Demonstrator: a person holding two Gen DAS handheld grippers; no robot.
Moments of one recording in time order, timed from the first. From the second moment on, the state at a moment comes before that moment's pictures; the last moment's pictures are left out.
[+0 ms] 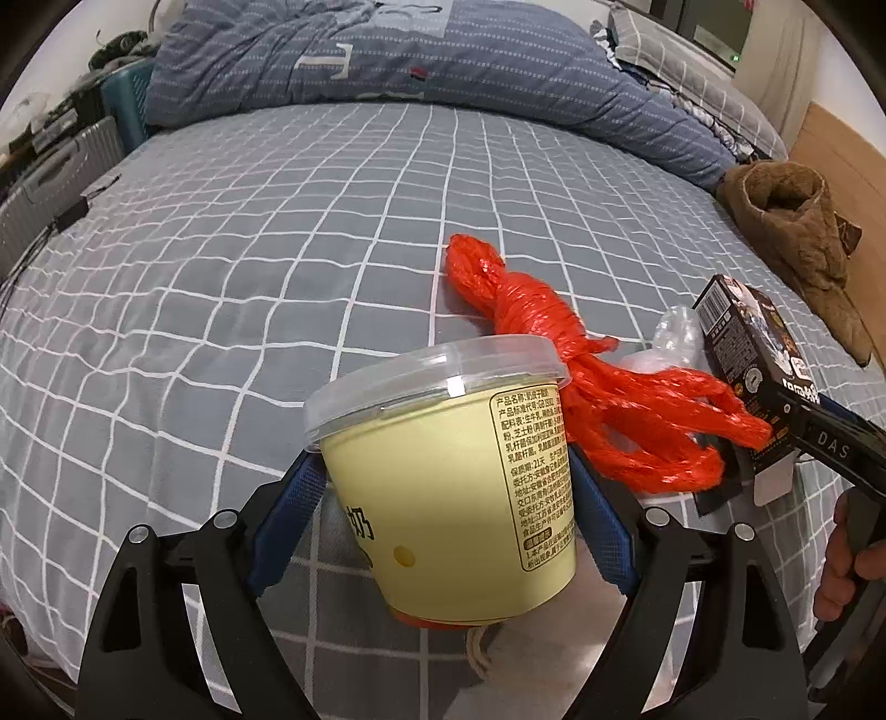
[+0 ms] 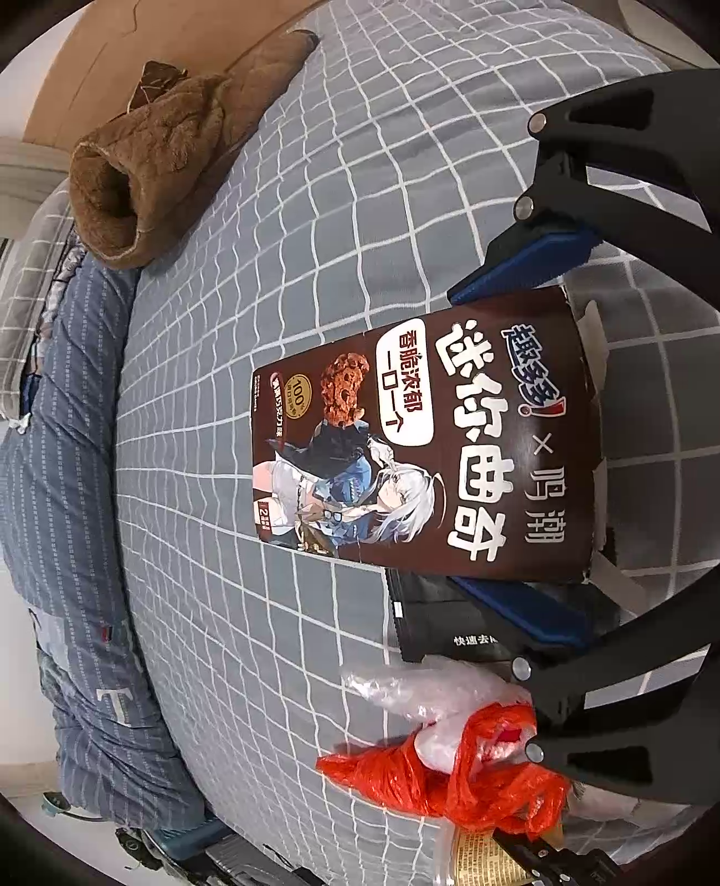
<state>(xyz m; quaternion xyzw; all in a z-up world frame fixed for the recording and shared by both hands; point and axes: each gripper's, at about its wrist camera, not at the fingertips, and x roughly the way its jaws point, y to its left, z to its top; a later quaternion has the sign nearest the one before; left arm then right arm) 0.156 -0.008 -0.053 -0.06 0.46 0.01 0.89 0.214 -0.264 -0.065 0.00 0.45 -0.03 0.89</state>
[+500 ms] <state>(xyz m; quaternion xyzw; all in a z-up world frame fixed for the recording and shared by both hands) 0.121 -0.010 -0.026 -0.05 0.46 0.01 0.89 0.169 -0.264 -0.031 0.00 0.43 -0.03 0.90</state>
